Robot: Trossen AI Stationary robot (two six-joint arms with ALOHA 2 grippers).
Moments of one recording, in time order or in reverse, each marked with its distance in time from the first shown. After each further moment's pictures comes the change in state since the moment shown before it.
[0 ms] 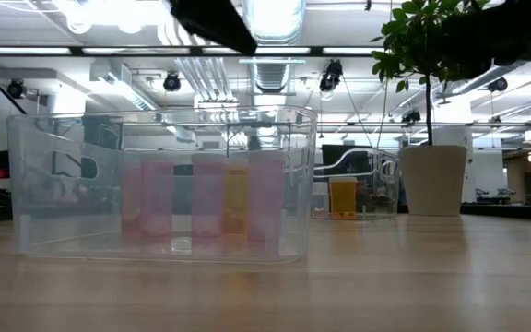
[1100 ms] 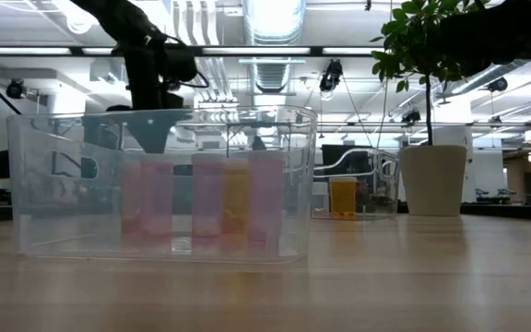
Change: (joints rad) left arm 0.967 -0.024 -0.066 -0.457 0.245 -0.337; right arm 0.000 -0.006 0.001 0.018 0.026 -0.068
